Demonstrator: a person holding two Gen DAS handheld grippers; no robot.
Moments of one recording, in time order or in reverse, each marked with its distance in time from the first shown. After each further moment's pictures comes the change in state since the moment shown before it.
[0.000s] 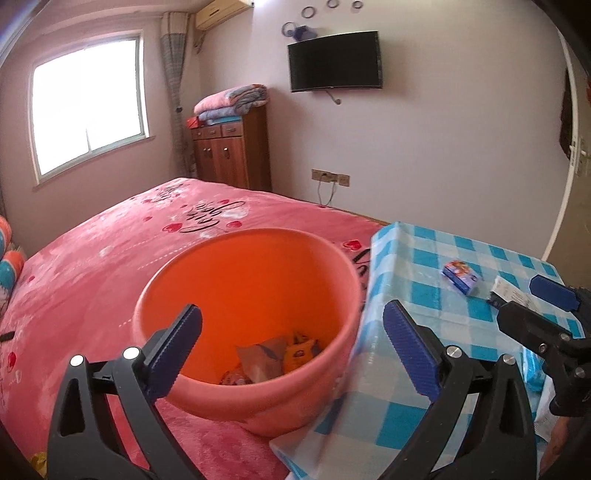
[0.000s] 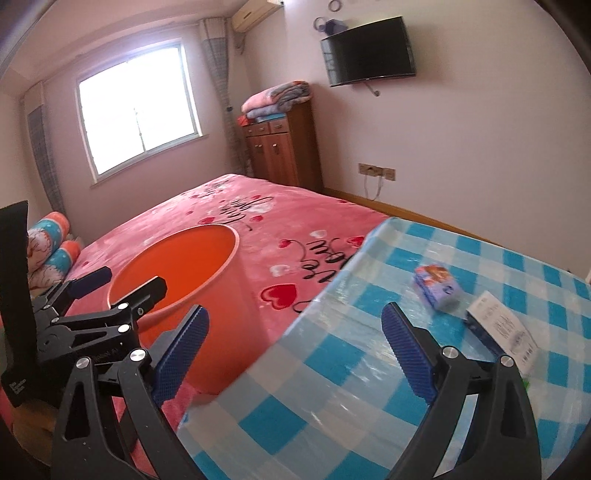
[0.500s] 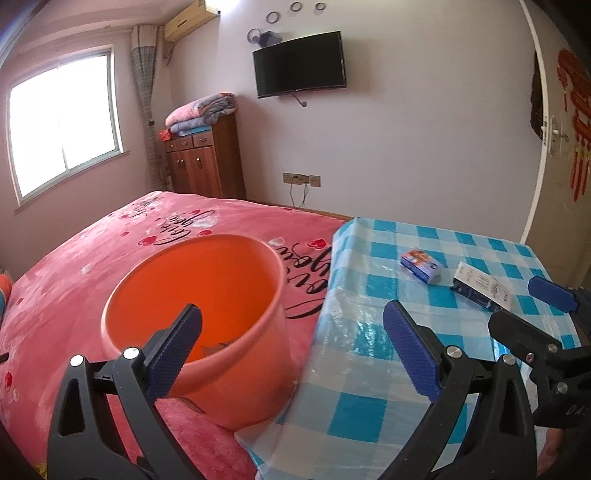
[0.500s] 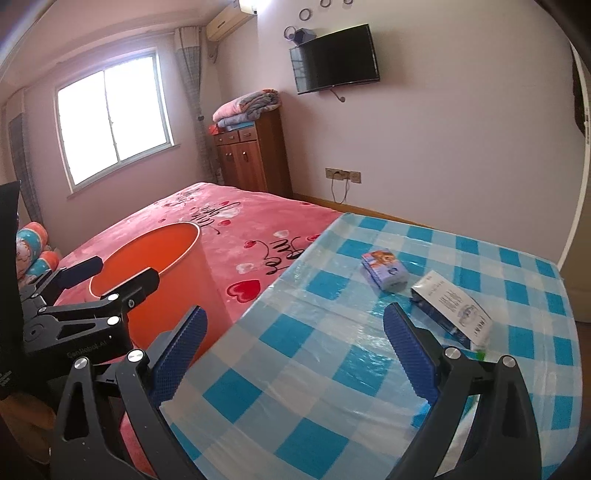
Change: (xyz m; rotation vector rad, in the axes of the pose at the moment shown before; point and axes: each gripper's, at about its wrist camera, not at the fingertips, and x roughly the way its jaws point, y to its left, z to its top) left arm -0.023 -0.049 -0.009 0.080 -0.014 -0.073; right arm -0.042 -0.032 -0.028 0.035 -0.033 -0.102
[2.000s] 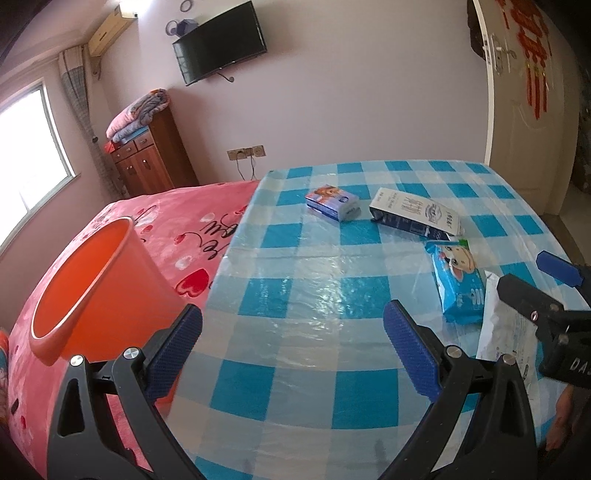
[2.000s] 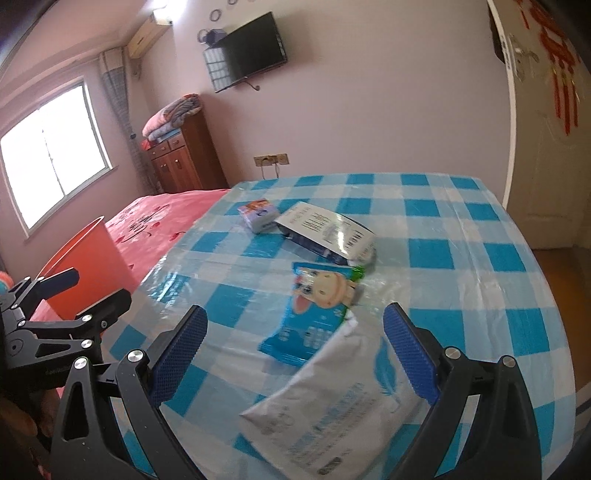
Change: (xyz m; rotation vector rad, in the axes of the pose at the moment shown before) left arm 0.019 -0.133 -0.044 0.236 0.123 -0.090; right arm -0.027 -0.138 -0.088 0.241 0.039 -0.162
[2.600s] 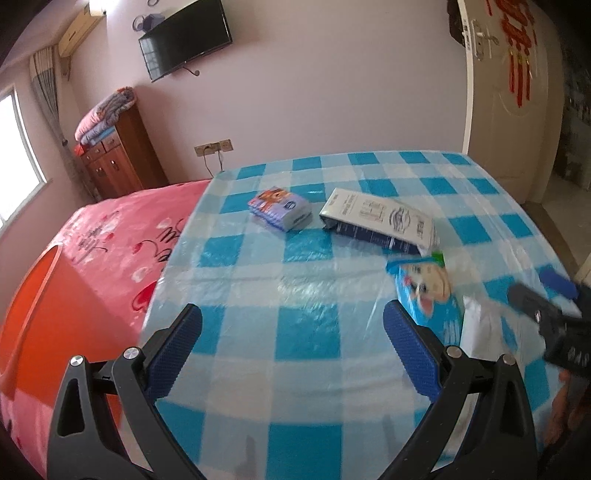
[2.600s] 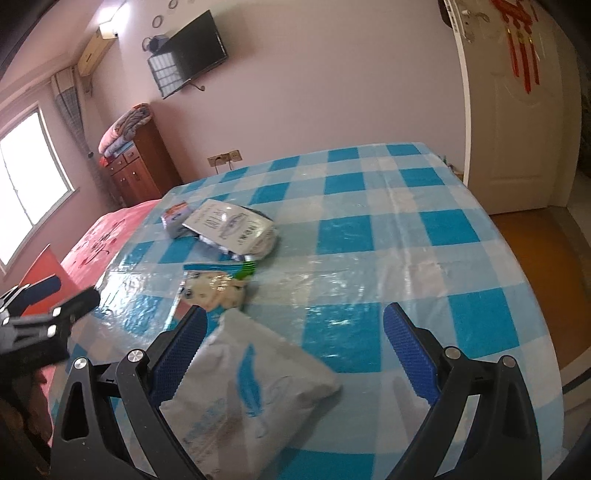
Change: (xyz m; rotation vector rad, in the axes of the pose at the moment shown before) left arm 0.051 -0.048 0.036 0.021 0.040 -0.105; right arm 0.020 -0.086 -0.002 0.123 0.032 -0.103
